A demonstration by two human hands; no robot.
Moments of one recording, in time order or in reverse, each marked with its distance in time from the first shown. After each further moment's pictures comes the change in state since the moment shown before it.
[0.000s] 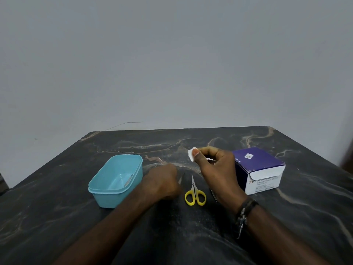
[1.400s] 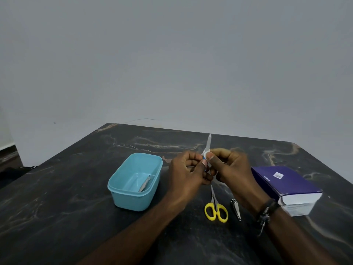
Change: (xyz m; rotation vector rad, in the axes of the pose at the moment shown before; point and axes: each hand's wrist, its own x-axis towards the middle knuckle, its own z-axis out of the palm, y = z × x) left_hand 0.033 -0.008 0.033 -1.396 0.507 0.214; right_hand 0.035 0.000 0.018 0.014 -0.297 -0.007
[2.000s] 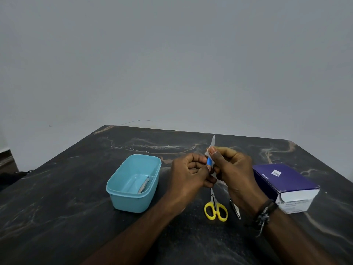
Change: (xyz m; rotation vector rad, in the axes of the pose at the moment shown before) left_hand -0.005 0.006 -0.003 -0.024 -0.158 -0.045; right_hand -0.008 -0.005 0.006 0.195 0.171 0.092
